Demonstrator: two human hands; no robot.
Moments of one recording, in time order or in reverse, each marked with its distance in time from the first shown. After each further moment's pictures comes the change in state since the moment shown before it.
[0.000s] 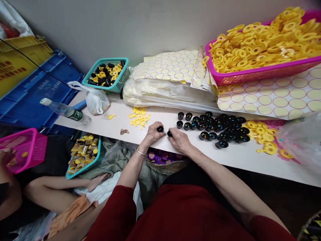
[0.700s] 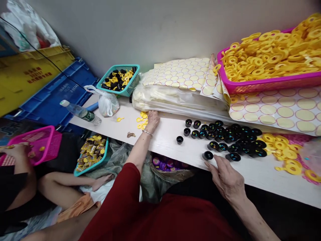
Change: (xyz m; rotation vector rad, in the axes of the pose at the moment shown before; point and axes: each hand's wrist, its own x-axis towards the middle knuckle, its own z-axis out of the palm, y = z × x) left_hand 0.096 -0.049 -0.035 0.509 0.220 -0.219; right_hand -0.120 0.061 -0.002 -0.076 0.552 0.111
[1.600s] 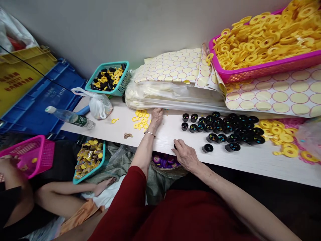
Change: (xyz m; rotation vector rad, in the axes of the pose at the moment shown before) left_hand -0.007 0.034 0.019 -0.435 -0.079 0.063; right_hand 0.048 -0.081 0.074 0.091 -0.395 -0.144
